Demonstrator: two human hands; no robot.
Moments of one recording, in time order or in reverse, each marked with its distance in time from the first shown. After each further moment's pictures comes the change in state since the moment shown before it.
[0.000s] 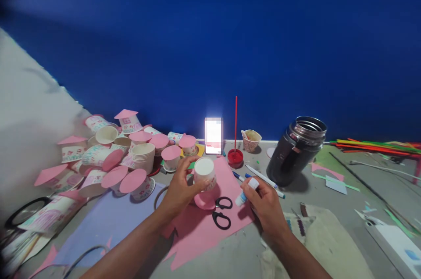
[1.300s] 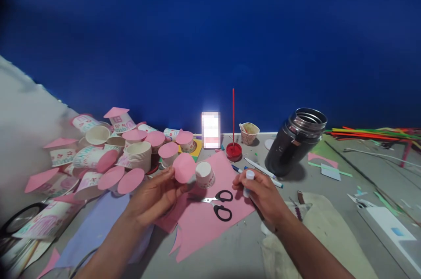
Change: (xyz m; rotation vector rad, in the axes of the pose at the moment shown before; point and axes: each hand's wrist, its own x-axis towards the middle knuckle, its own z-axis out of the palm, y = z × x) left_hand -0.004 0.003 -0.051 -0.969 -0.088 -0.554; right_hand 0.003 -0.026 0.005 0.200 -0.195 0.184
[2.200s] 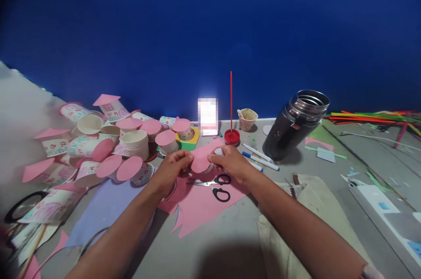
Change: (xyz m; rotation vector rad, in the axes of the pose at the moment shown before) left_hand 0.031 -0.017 0.010 0.569 0.032 0.071; right_hand 0.049 -0.017 0.057 -0.253 -0.191 0.083
